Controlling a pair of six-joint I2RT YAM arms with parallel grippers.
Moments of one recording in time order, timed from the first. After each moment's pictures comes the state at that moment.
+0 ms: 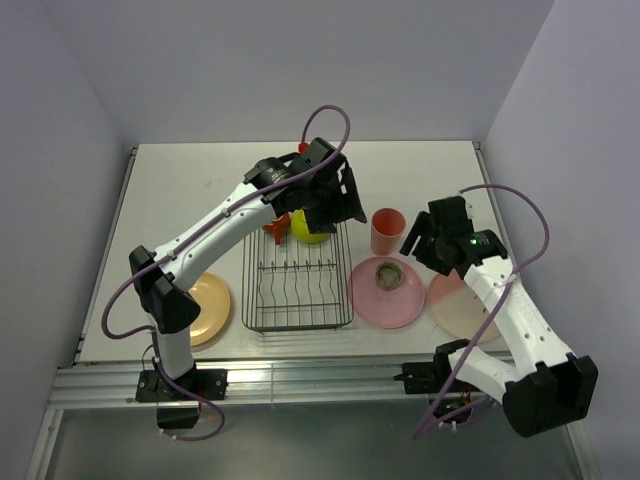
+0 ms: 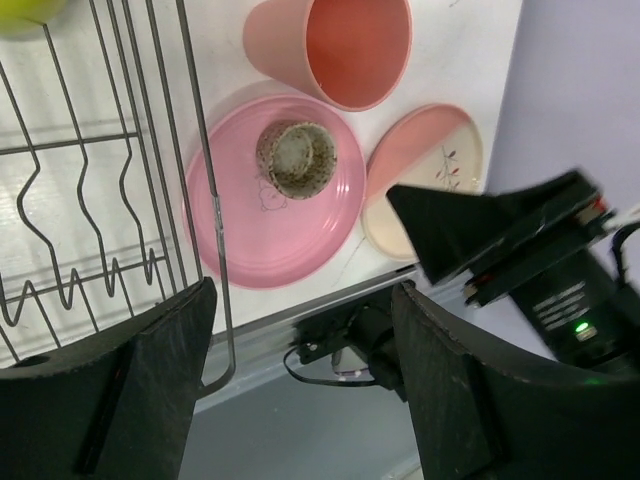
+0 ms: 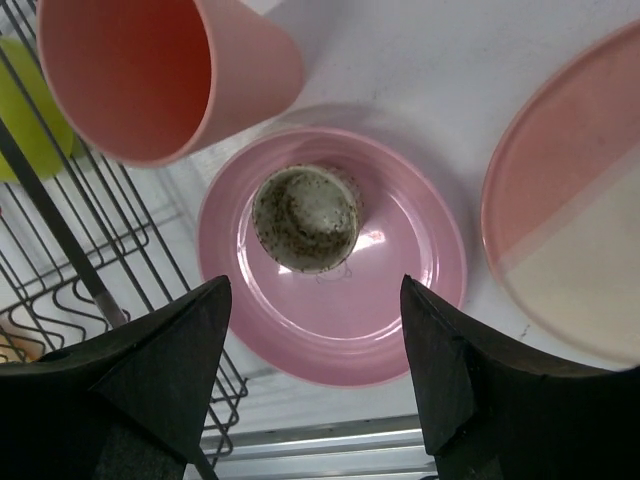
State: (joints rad) left arm -0.86 1.85 2.02 -1.04 0.02 -1.03; right arm 0.25 1.02 0.94 -0.88 0.13 0.70
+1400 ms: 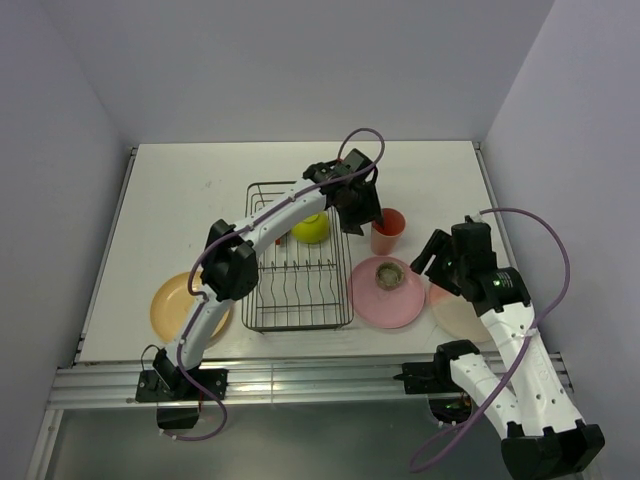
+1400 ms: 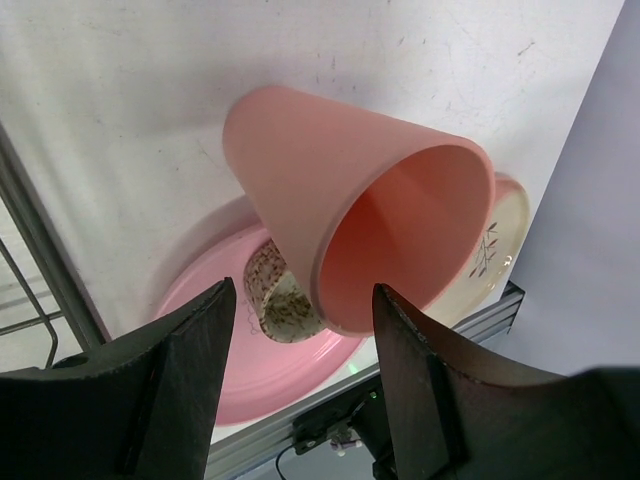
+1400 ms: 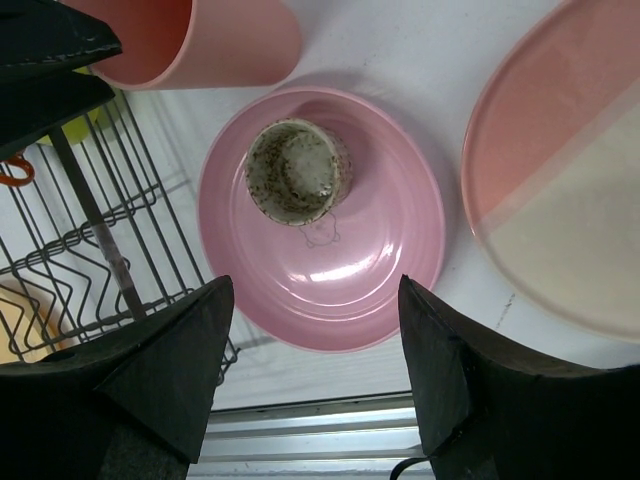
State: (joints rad) left arm -0.82 2.34 2.30 -0.92 0.15 -0.99; right arm 0.16 0.75 0.83 -0.93 0.04 0.67
